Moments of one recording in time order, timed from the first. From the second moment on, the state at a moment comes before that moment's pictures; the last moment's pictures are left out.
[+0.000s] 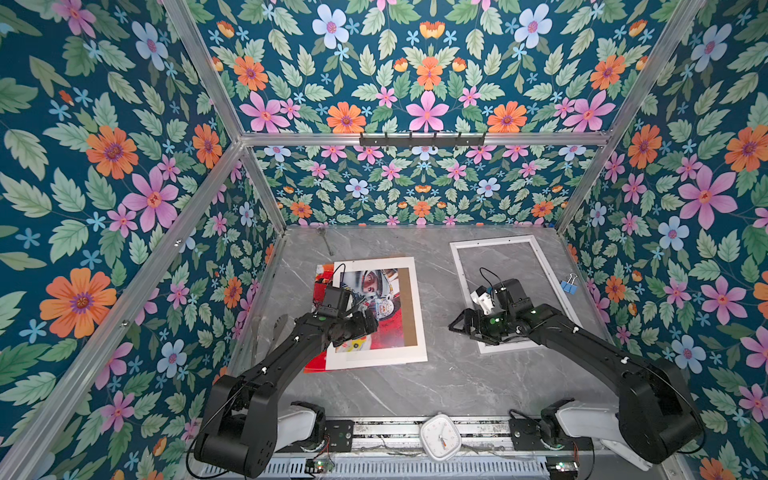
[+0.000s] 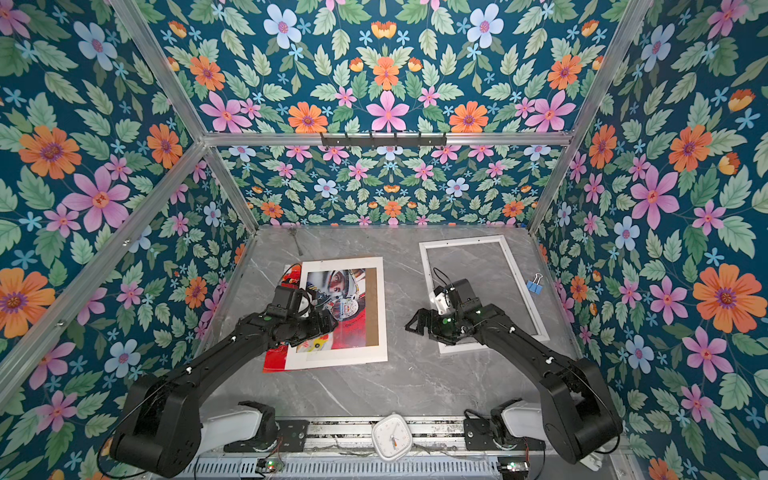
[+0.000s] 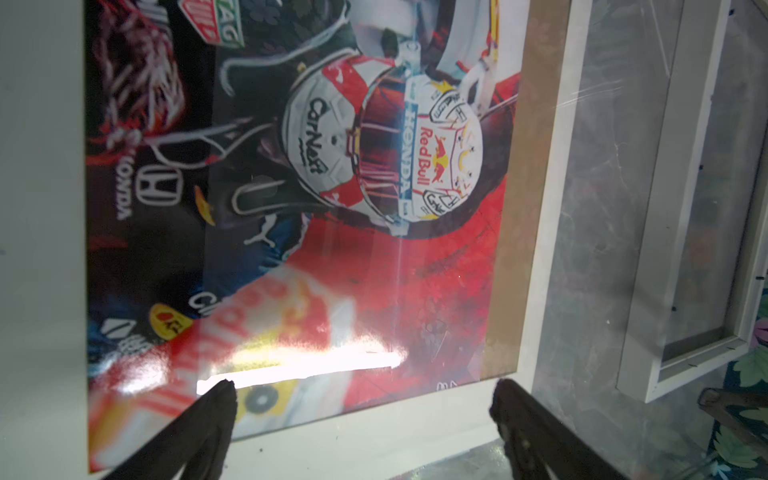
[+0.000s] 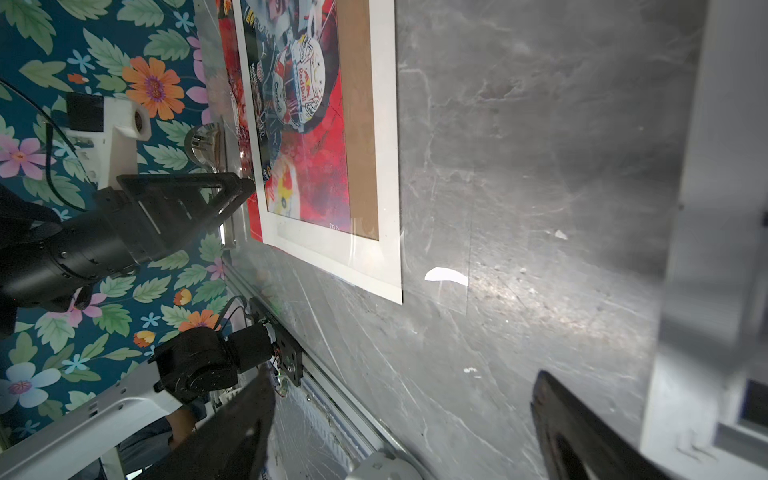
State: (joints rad) left arm -0.32 1.23 0.65 -0.47 0.24 -0.58; right arm 0.42 1.32 0.75 -0.43 -0.62 0.63
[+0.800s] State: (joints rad) left arm -0.36 1.27 0.56 -0.41 0.20 -0.64; right arm 0.48 1.52 0.72 -0.30 -0.66 0.68
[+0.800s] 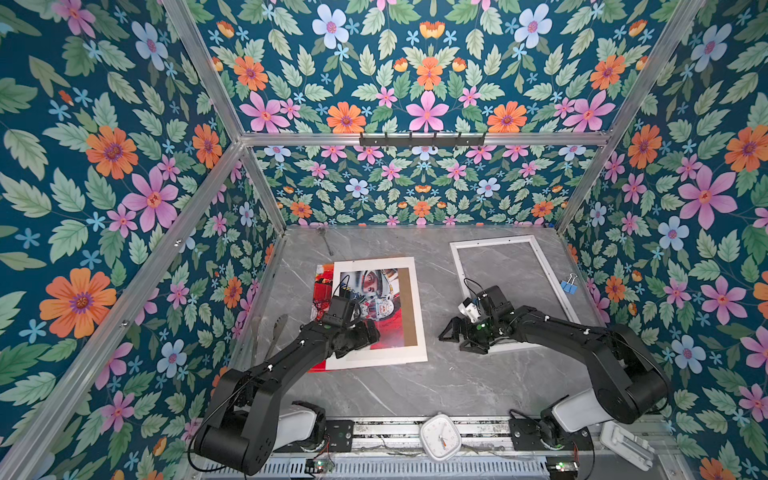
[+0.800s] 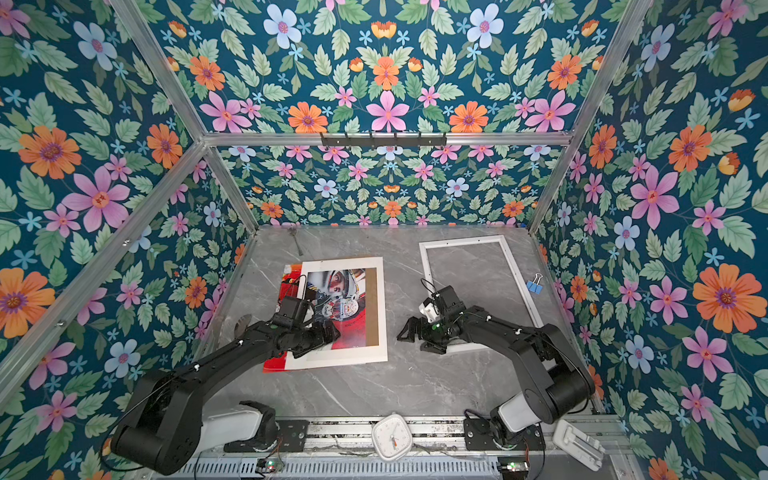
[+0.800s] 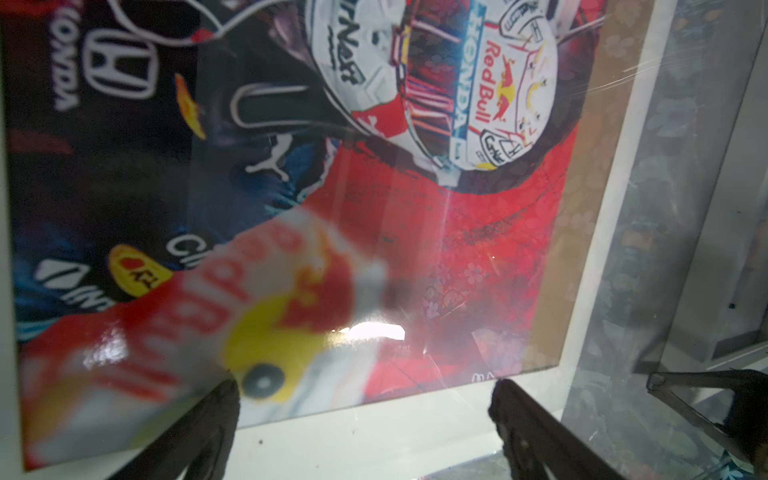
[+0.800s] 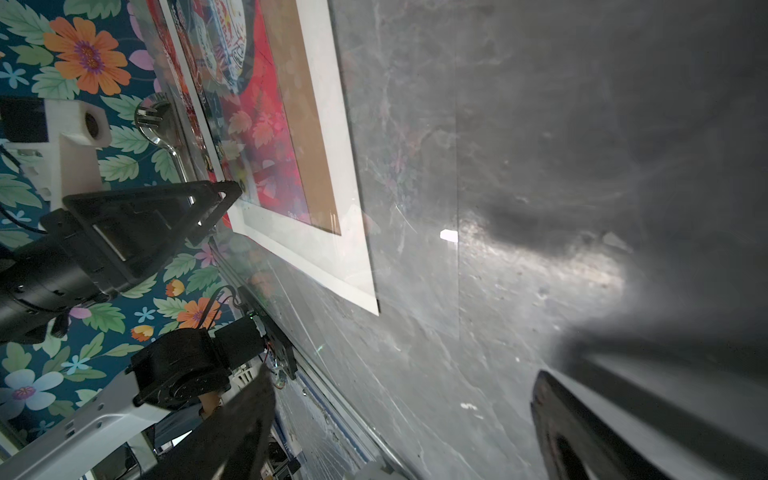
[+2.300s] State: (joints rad) left arm -0.40 1.34 0.60 -0.40 0.12 -0.62; right arm 0.50 1.66 0.67 0.07 -0.83 0.83
